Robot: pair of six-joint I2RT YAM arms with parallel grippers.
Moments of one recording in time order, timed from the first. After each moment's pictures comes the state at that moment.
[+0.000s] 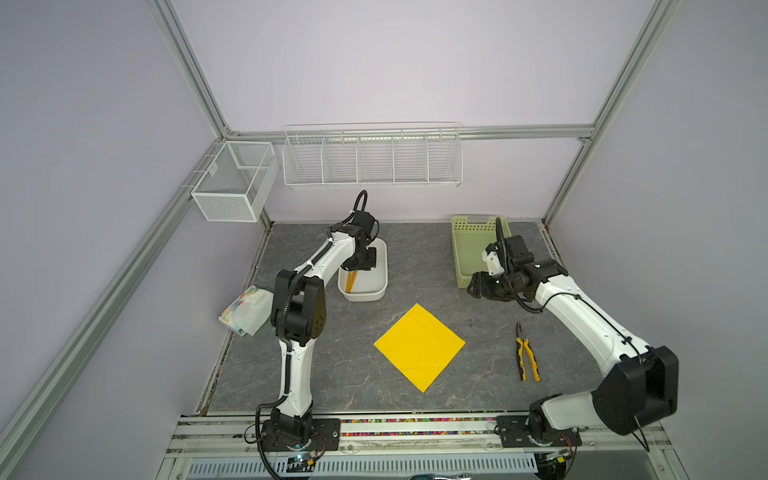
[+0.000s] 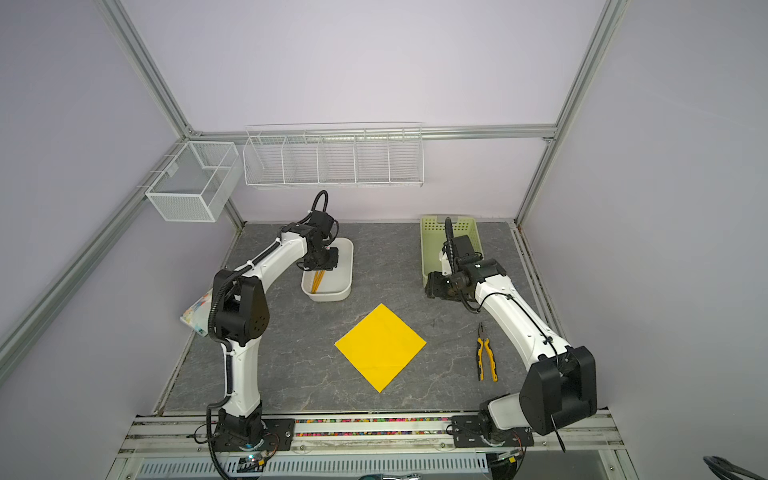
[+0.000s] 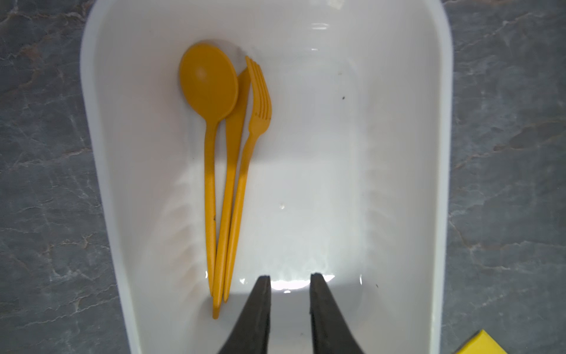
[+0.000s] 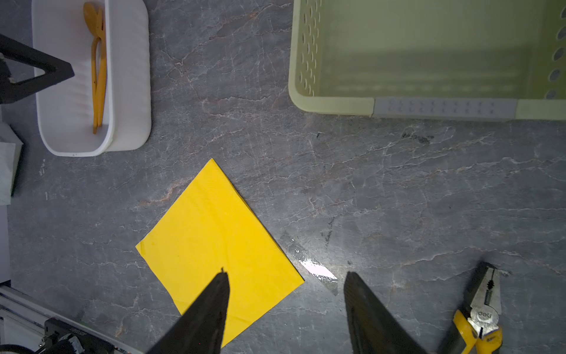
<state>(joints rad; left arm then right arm) -0.38 2.16 1.88 -0.94 -0.06 -0.28 0.32 1.42 1.21 -0.88 -0.16 0.36</state>
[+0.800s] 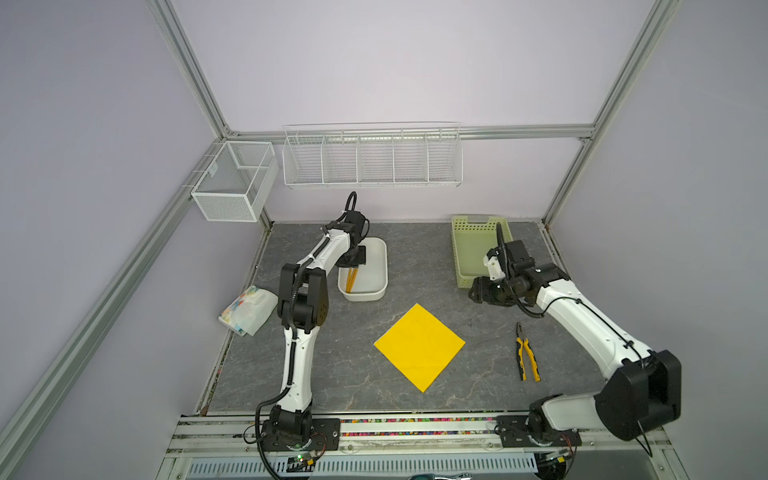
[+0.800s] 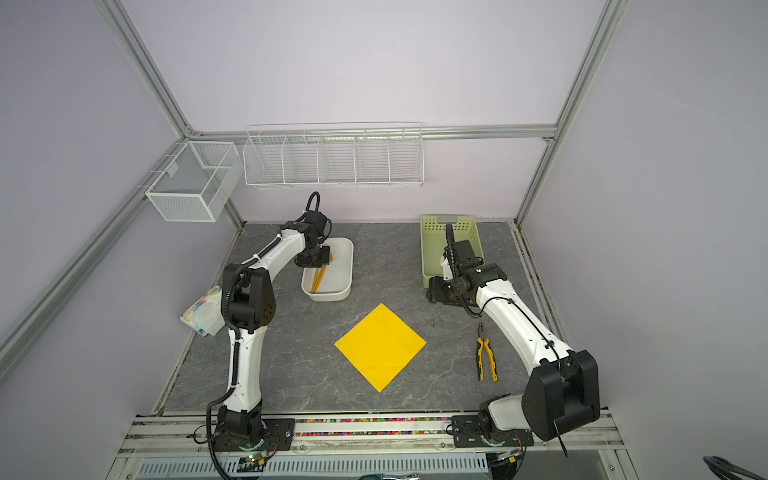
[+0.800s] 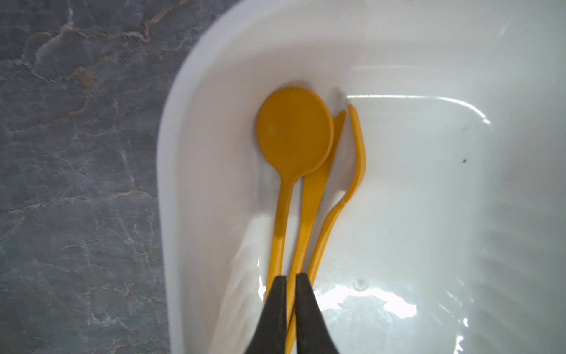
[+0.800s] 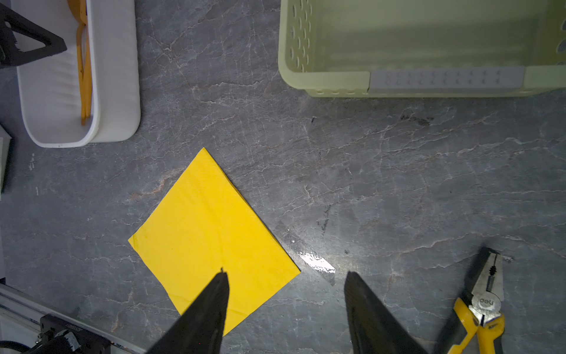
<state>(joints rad) -0.31 2.31 2.02 -0.96 -0.14 -0.26 0.32 1.39 1.16 -0.88 -0.16 0.37</state>
